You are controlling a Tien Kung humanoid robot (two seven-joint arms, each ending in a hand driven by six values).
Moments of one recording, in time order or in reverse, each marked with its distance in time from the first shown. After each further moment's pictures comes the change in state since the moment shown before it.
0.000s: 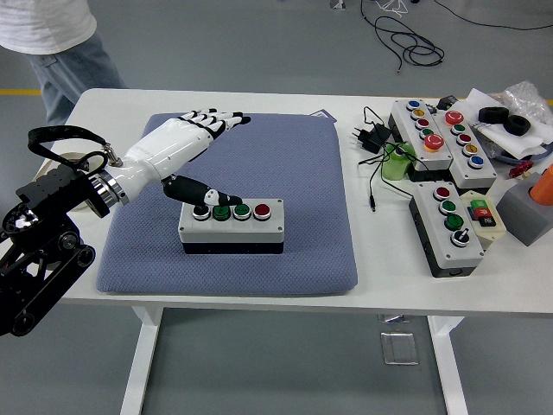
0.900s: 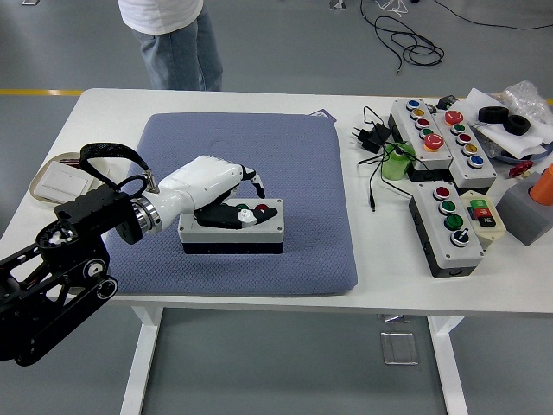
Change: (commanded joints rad) left arm 0.001 0.005 0.140 -0.086 -0.026 -0.238 0.241; right arm -0.002 -0.002 0.000 0.000 0.002 0.000 -0.002
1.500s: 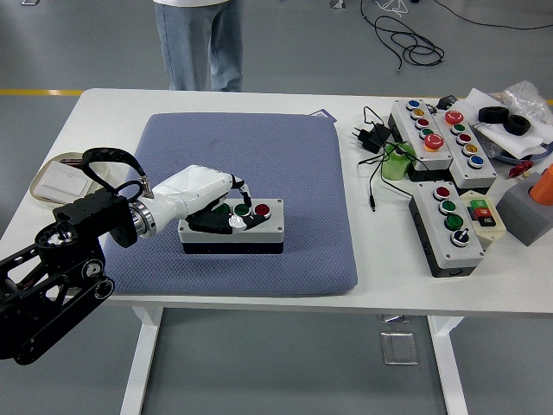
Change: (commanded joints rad) left arm 0.000 0.004 0.002 0.054 0.013 -0.013 0.006; right arm 0.006 0.002 0.004 0.000 -0.010 0.003 -0.002
